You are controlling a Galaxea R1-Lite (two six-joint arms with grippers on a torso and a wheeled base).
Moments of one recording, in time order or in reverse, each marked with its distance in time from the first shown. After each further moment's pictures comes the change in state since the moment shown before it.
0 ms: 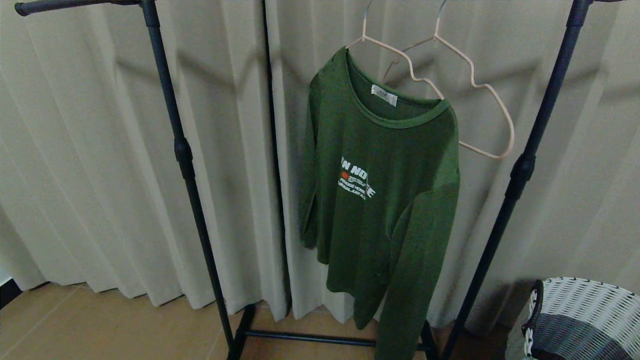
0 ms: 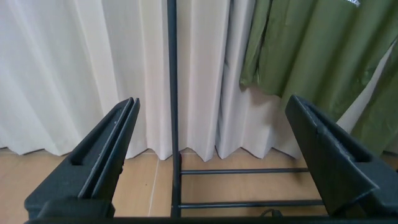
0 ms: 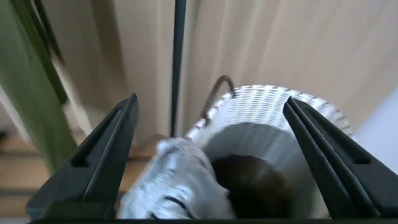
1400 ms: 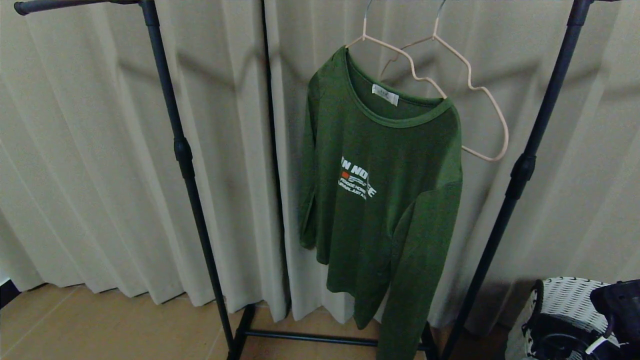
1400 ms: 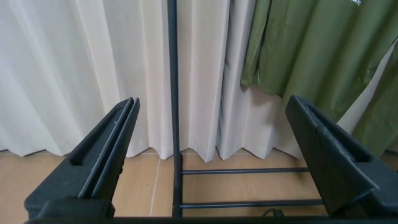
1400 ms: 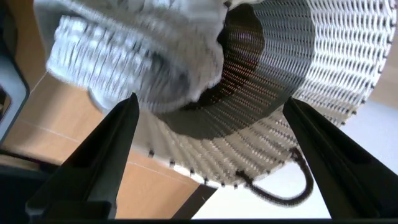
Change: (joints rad) left arm 0.000 0.000 0.000 0.002 -0.001 0.007; right arm 0.002 1.448 -0.178 -0.196 -0.091 -0.614
